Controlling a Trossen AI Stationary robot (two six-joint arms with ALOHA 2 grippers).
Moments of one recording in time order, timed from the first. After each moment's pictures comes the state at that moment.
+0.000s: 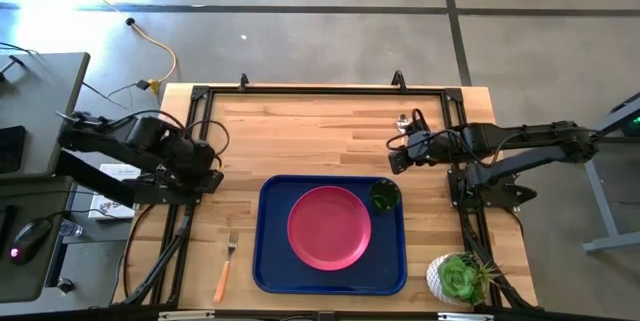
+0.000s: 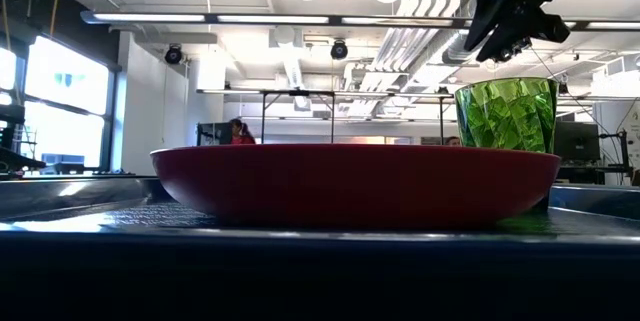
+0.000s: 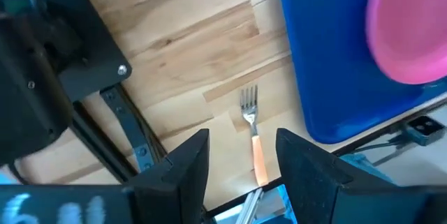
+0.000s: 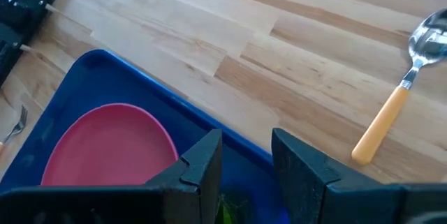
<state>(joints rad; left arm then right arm) -0.24 0.88 1.06 -1.49 0.15 -1.45 0.05 1.03 0.96 -0.88 0.34 1.05</state>
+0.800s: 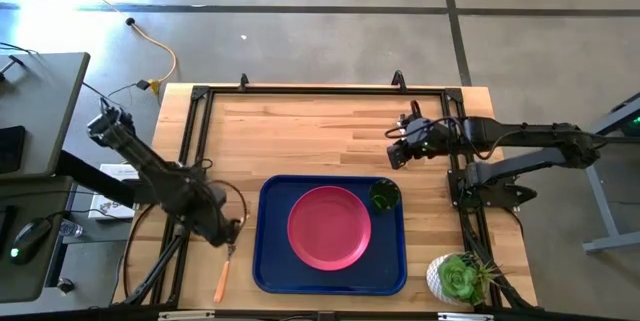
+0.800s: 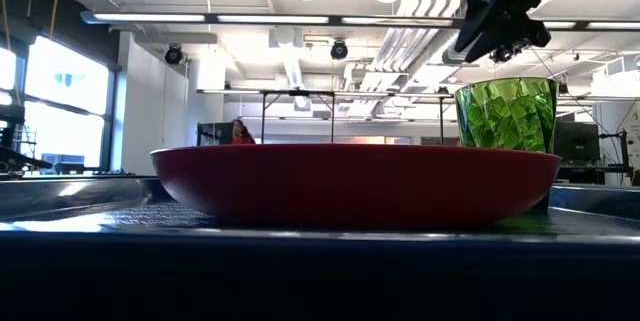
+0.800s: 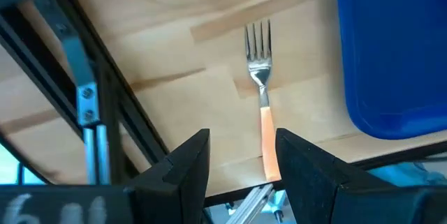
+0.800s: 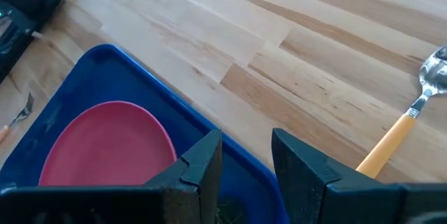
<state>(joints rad) -0.71 1.29 1.06 -1.24 0.14 -1.95 -0.07 1.03 0.96 -0.82 0.23 0.86</state>
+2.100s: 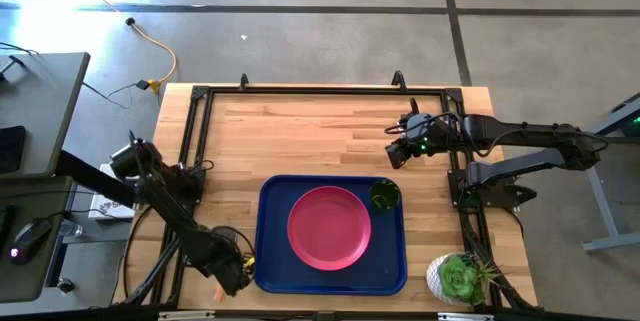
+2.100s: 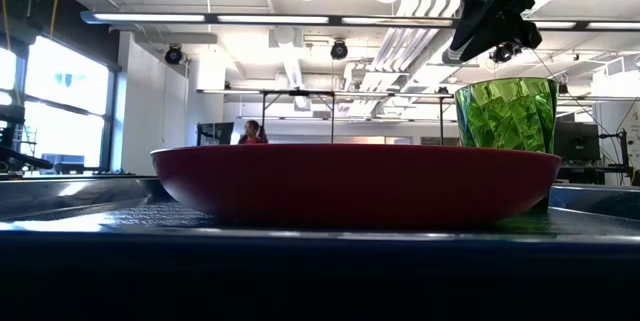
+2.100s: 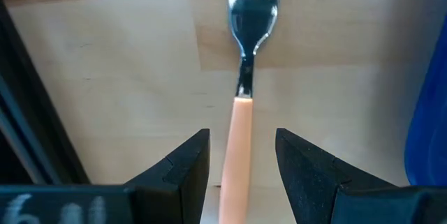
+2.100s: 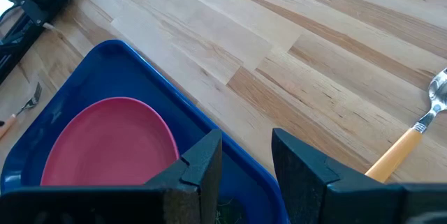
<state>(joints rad) -0.87 1.72 1.06 -0.88 0.15 -2.34 -0.11 1.03 0.96 -0.79 0.18 0.78</state>
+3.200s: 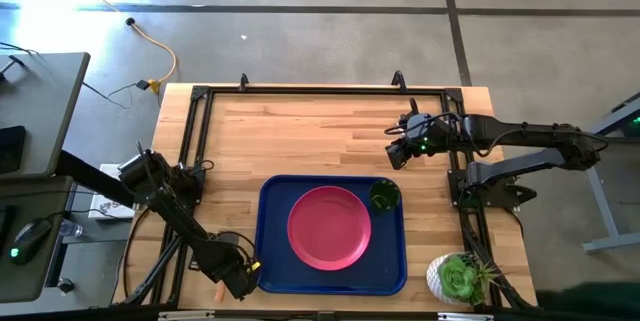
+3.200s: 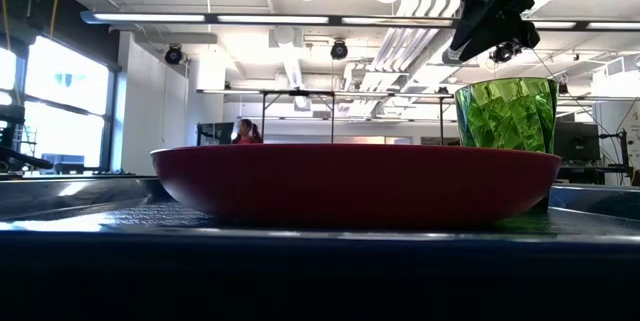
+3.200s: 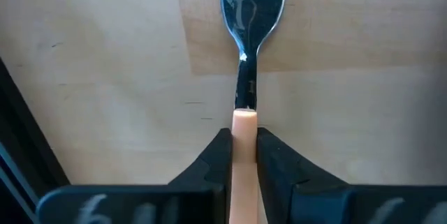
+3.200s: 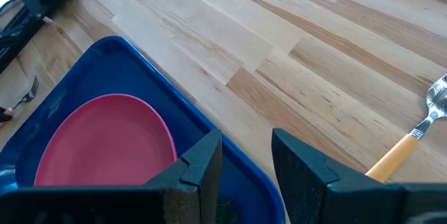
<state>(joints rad) -0.87 1.85 1.06 -0.83 0.20 -2.30 -0.11 1.03 0.96 -0.79 0.18 0.74</state>
